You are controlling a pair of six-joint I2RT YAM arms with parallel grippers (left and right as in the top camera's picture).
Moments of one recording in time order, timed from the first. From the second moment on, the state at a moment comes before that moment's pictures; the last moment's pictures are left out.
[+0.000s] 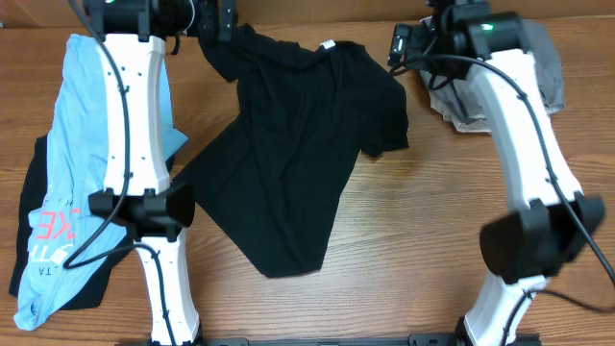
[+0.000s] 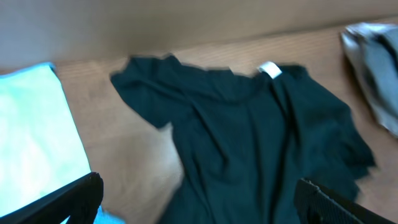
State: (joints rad) left arm -0.05 2.34 2.90 -1.44 0.20 0.03; right arm 0.17 2.00 2.10 -1.12 0.00 0.33
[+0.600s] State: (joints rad) left arm -0.27 2.07 2.79 -1.68 0.20 0.02; right arm 0.17 1.48 2.15 -1.63 -0.08 0.33
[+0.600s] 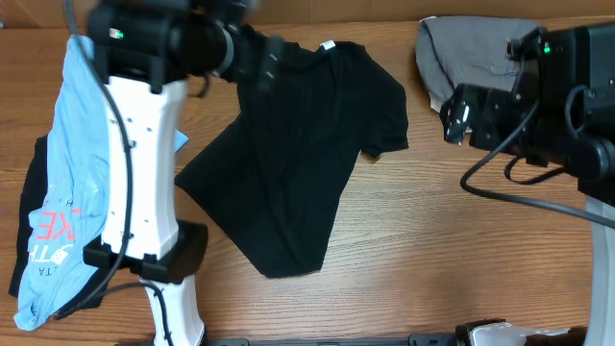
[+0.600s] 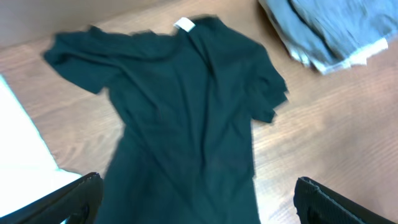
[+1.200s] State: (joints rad) left arm -0.32 2.05 1.81 -1.32 0.13 -0.10; right arm 0.17 1.49 1.86 -1.33 -0.11 0.37
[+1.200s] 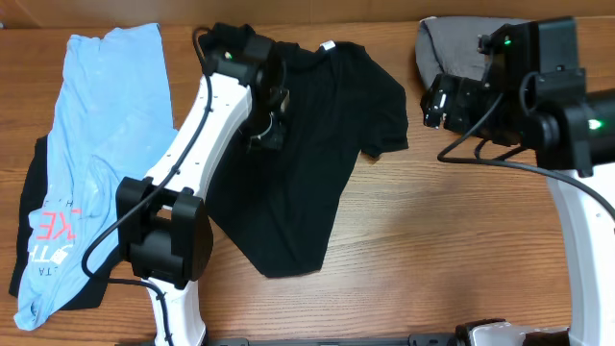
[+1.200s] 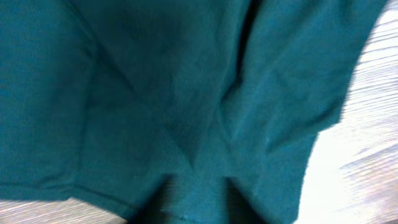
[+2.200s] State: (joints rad) left arm -0.18 2.11 1.46 -0.96 0.15 -0.11; right arm 0.17 1.56 1.79 -1.24 -0.19 0.44
